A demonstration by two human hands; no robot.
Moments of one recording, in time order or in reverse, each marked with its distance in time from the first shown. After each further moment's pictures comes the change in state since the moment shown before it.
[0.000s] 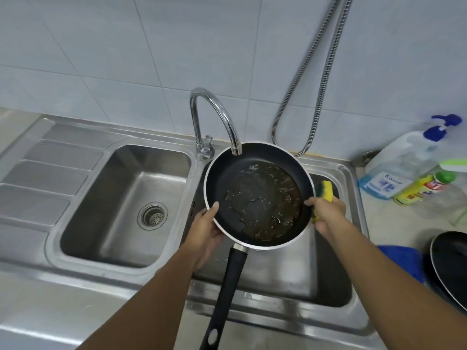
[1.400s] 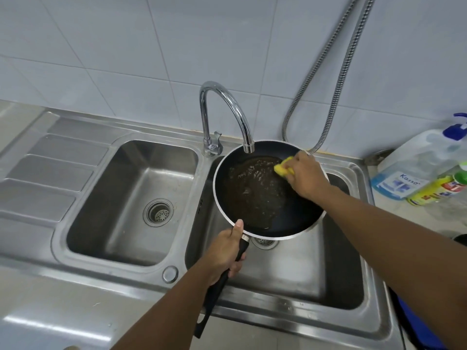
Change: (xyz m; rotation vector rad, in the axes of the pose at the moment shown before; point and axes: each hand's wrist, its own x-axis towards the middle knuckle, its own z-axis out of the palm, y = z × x) left_hand -0.024 -0.018 0.005 0.557 -0.121 -0.124; right_hand 0.027 -0.042 0.072 -1.399 -0.225 -1.124
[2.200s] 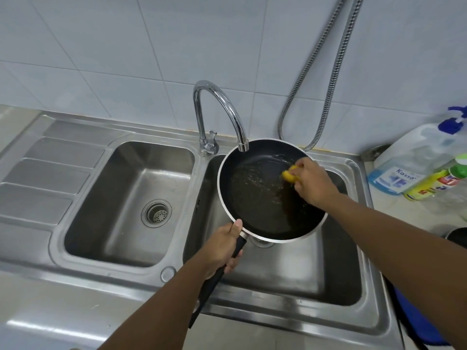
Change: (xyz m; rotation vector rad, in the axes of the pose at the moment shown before) left_hand 0.006 0.001 -0.005 0.054 -0.041 0.035; right_hand -0.024 0.027 0.010 0.015 -0.053 -0.018
